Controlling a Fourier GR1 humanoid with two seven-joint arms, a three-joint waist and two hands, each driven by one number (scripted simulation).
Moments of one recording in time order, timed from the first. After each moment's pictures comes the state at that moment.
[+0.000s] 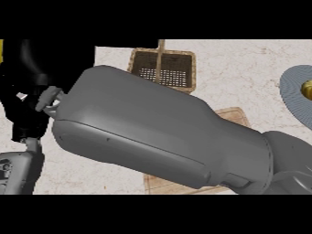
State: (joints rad) left arm -0.25 0.22 0.09 -1.45 -0.01 0.08 0.17; right arm -1.57 0.00 0.72 -1.02 0.21 -0.70 1.03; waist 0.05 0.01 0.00
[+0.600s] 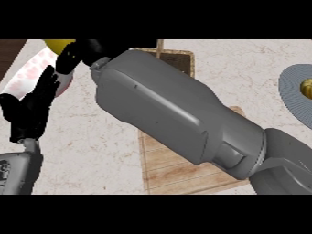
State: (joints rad) left arm -0.25 0.22 0.10 -1.45 -0.01 0.08 0.17; right arm -1.54 0.00 0.72 -0.75 0.05 -0.66 0.83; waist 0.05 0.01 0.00
